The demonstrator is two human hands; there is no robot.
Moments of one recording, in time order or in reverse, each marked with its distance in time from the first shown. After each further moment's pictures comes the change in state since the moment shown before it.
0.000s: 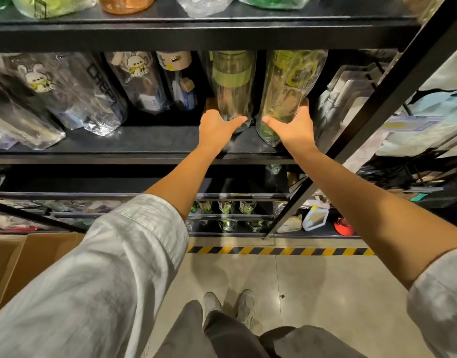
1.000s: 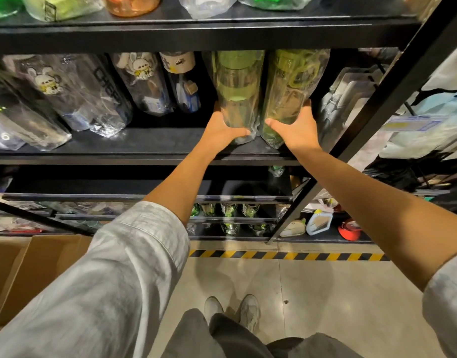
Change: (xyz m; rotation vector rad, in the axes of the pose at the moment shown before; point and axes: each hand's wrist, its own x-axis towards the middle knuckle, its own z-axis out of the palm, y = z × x) left_hand -0.003 -0.007 -0.005 -0.175 -0.207 0.064; right_hand -0.009 -0.007 -0.008 0.001 -0.026 -0.004
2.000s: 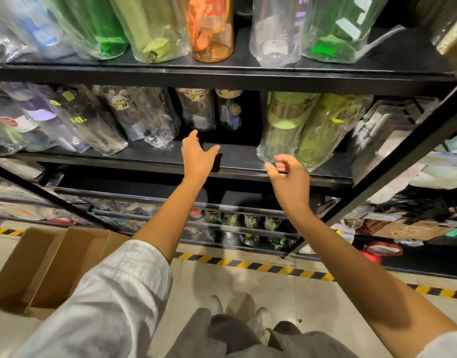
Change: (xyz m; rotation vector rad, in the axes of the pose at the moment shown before) left_hand -0.053 -0.036 -0.126 0.158 0.426 -0.119; right_hand -0.097 -0.029 0.084 -0.071 -0.023 -0.037
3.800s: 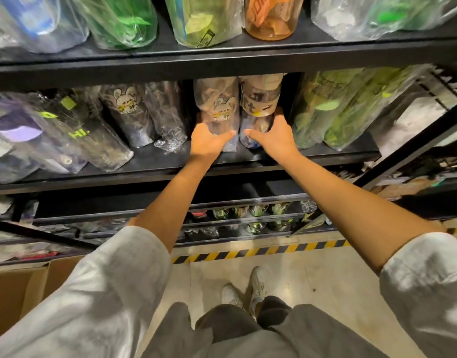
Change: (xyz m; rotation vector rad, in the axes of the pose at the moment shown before) left_hand 0.086 -0.037 -0.036 -0.075 -0.291 0.049; right_hand 0.072 -0.063 0.120 -0.042 0.017 0.041
